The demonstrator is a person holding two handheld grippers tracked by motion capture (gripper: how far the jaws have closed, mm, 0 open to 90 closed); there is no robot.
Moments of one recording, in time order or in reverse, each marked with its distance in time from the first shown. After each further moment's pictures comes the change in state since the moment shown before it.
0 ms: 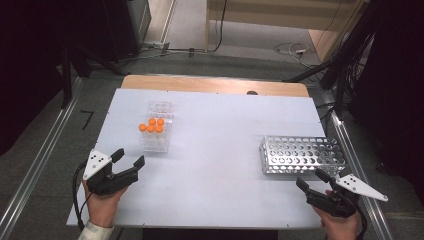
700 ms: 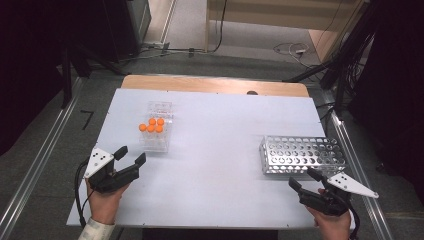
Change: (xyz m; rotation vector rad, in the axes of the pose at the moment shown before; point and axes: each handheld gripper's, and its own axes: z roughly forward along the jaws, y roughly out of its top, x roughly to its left) left arm -0.001 0.004 0.004 -0.017 -0.016 0.018; right arm 0.013 0.003 0.010 0.009 0.045 -0.018
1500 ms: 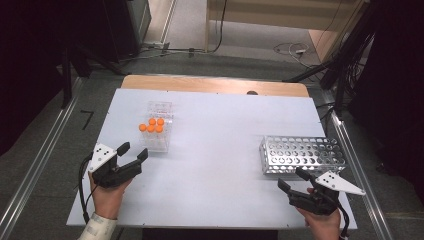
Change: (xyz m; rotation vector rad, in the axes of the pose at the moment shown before) left arm -0.001 0.005 0.010 -0.006 0.005 0.001; right arm 0.021 0.003 0.013 0.013 0.075 -0.026
